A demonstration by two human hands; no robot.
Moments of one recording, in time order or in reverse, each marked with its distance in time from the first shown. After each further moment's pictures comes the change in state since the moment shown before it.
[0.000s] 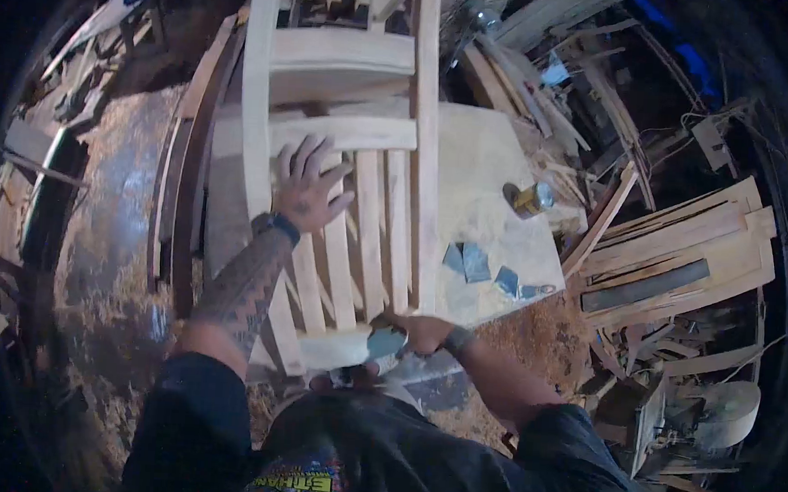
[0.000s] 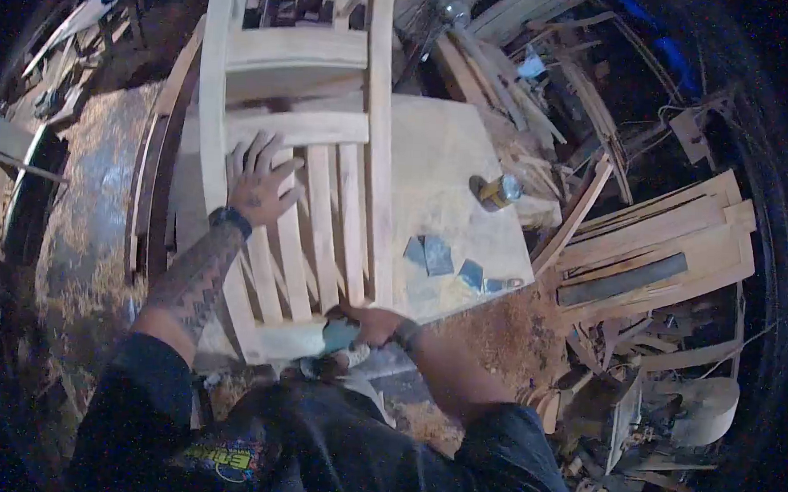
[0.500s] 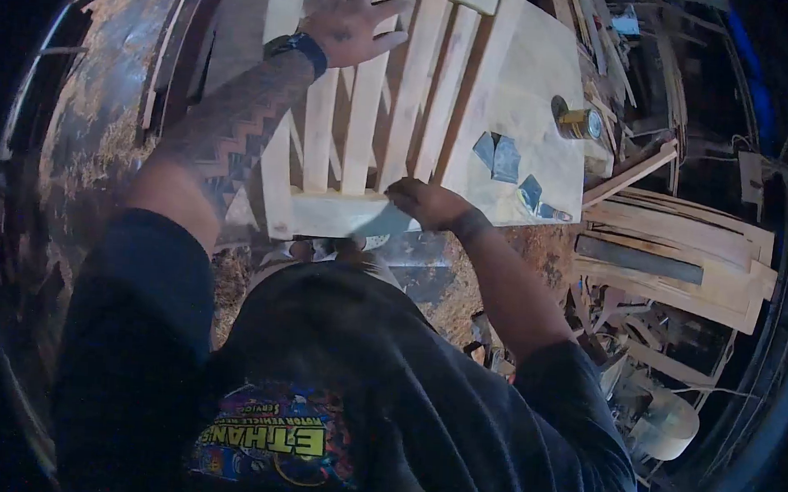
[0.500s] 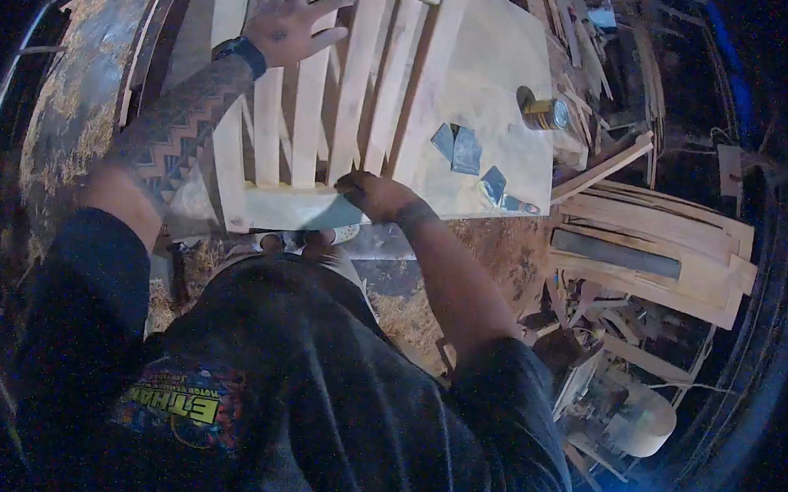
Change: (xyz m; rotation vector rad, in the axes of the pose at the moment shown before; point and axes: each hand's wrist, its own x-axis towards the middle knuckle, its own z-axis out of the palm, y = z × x) left_hand -0.009 -0.011 0.017 -0.043 -0.027 0.046; right_hand 0.034 0.012 0.001 -0.118 0.023 0.058
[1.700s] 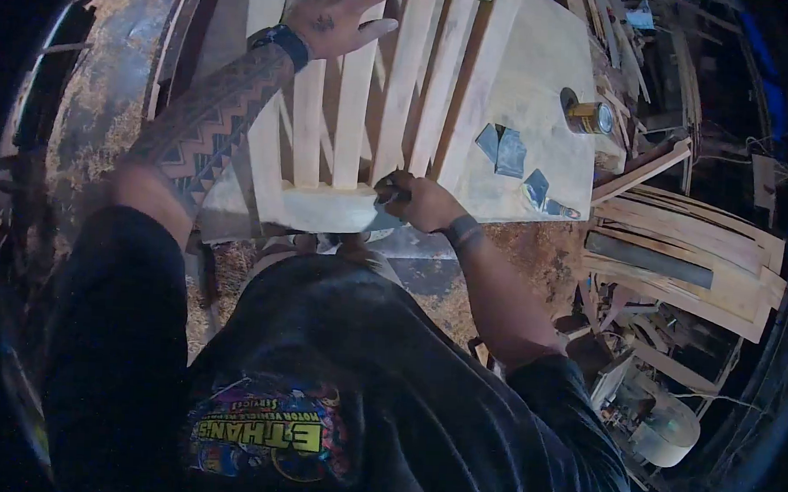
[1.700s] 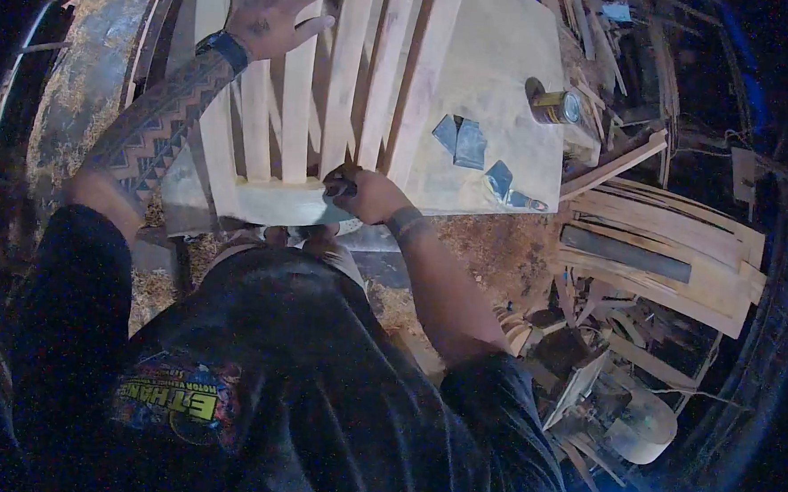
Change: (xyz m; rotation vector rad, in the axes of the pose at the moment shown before) left_hand 0.004 0.002 -0.008 0.107 -0.003 0.018; right_hand -0.008 0.004 0.012 0.091 0.128 -0.008
